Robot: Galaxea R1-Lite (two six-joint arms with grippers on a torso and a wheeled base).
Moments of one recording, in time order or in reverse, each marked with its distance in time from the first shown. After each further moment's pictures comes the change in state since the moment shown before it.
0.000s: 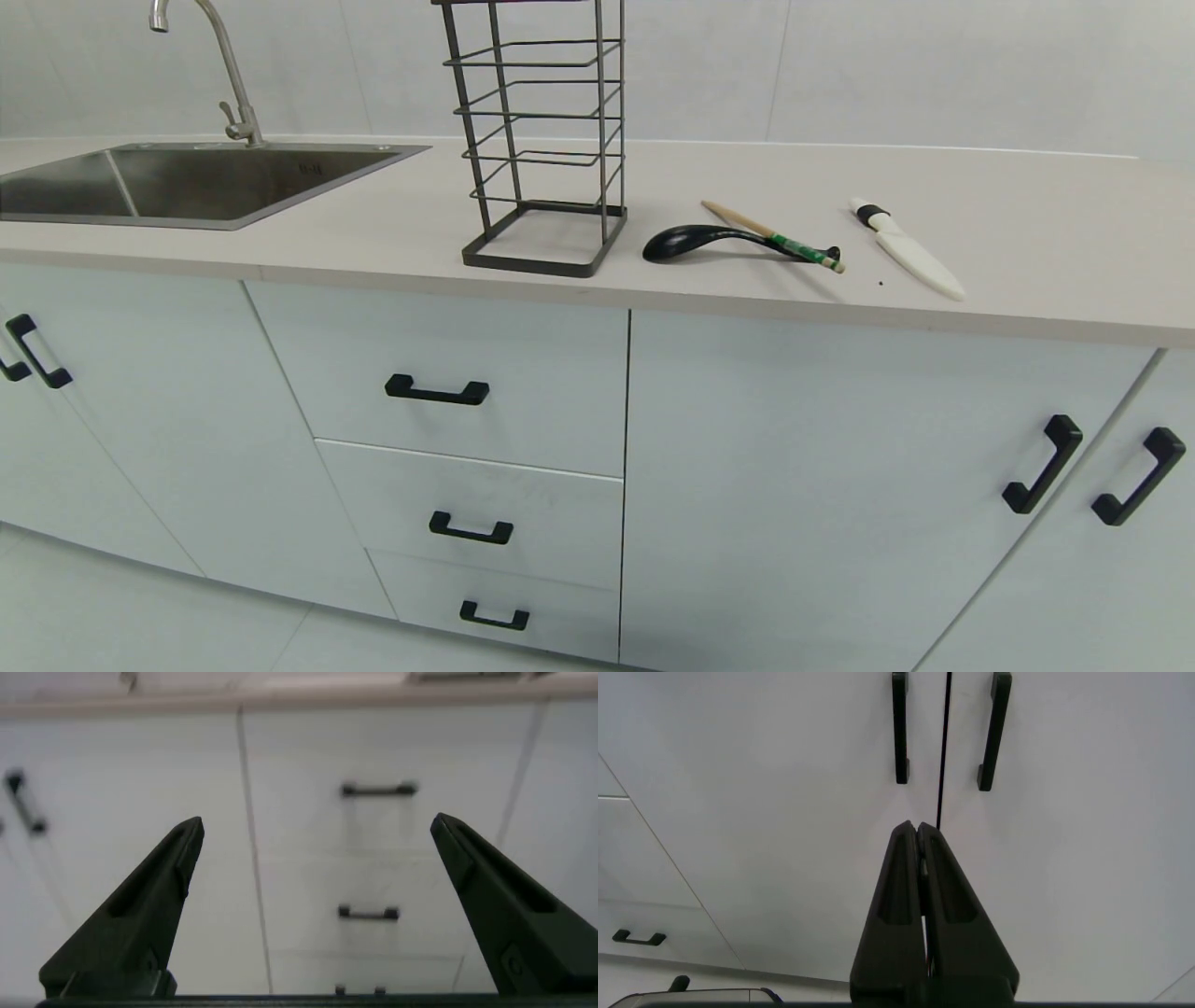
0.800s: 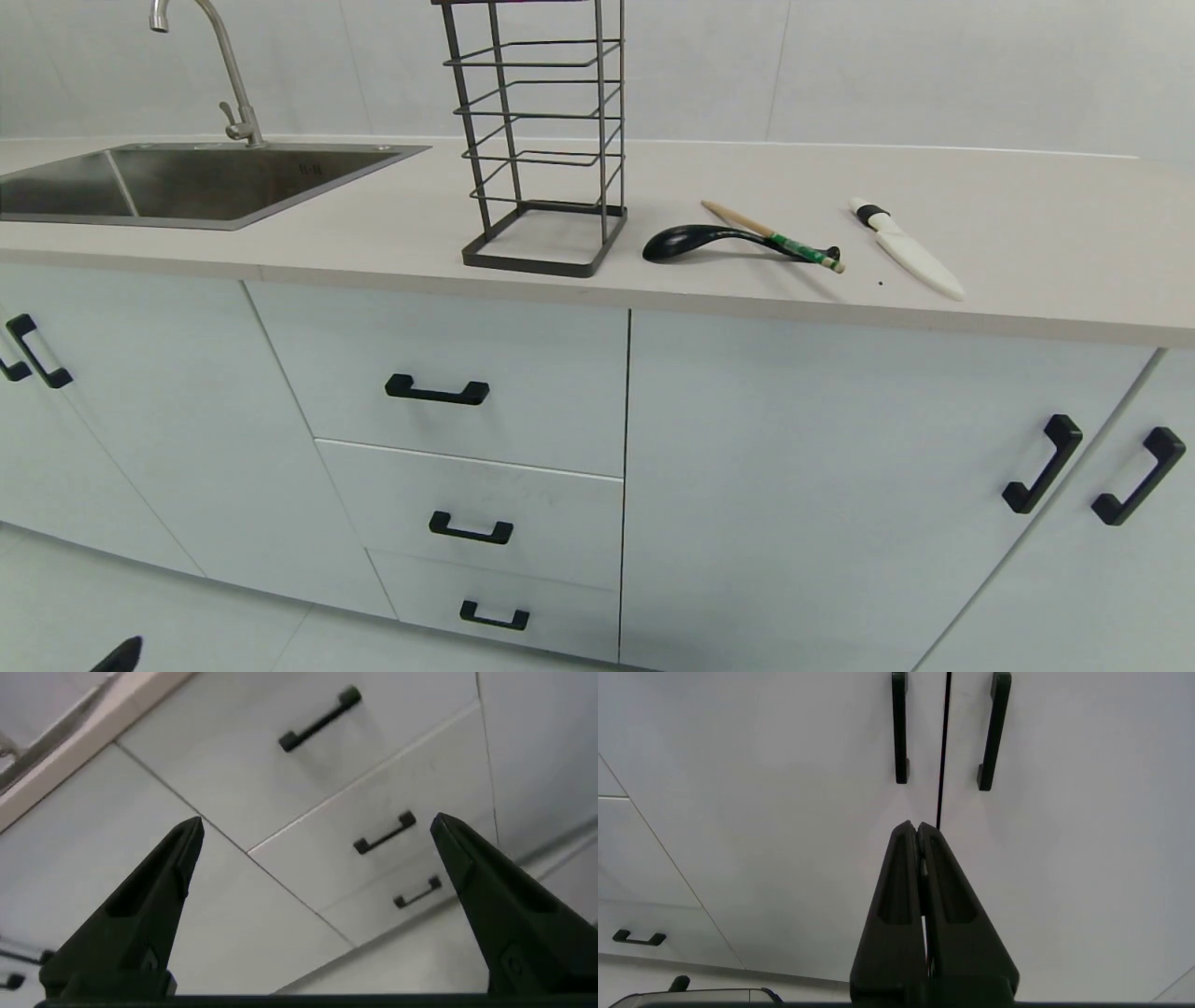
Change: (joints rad) left arm 0.004 0.444 -0.244 -0.014 -0.317 0.487; right arm 0.000 0.000 0.000 0.000 0.000 0.000
